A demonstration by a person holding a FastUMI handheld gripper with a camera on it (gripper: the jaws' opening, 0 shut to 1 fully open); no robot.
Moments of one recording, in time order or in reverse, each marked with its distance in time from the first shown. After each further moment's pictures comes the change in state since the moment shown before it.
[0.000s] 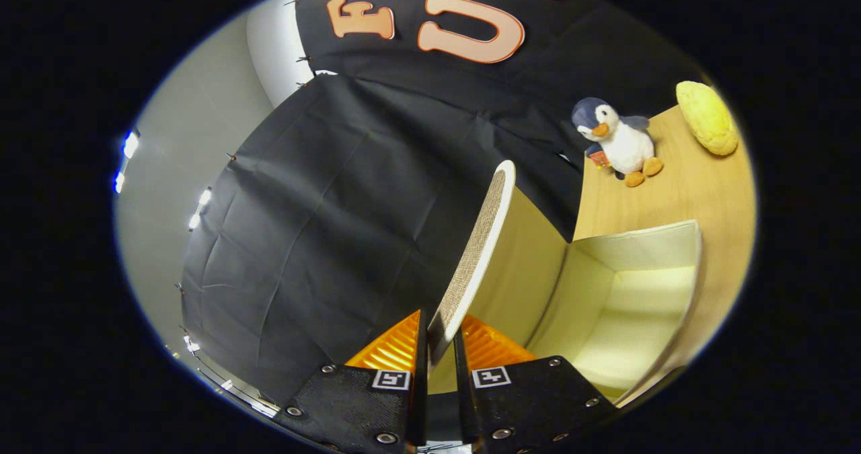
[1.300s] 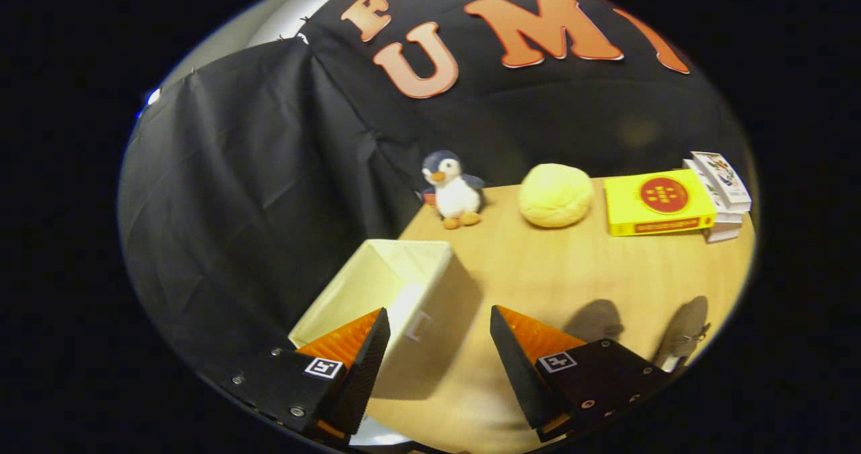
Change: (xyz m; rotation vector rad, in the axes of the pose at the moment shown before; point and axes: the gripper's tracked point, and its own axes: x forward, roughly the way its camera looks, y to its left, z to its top) arm -0.200 -0.198 -0.003 -0.395 -0.127 -0.755
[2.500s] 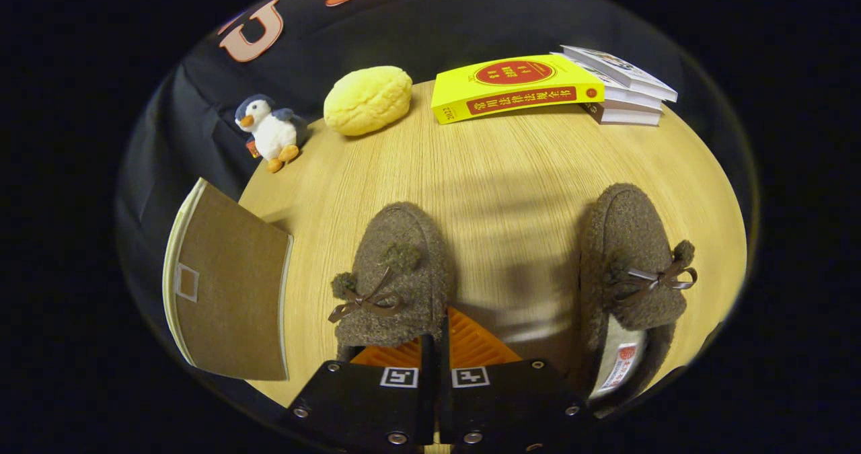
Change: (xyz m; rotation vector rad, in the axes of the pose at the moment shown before) arm 0.042 -0.155 -0.105 0.258 0.275 -0.364
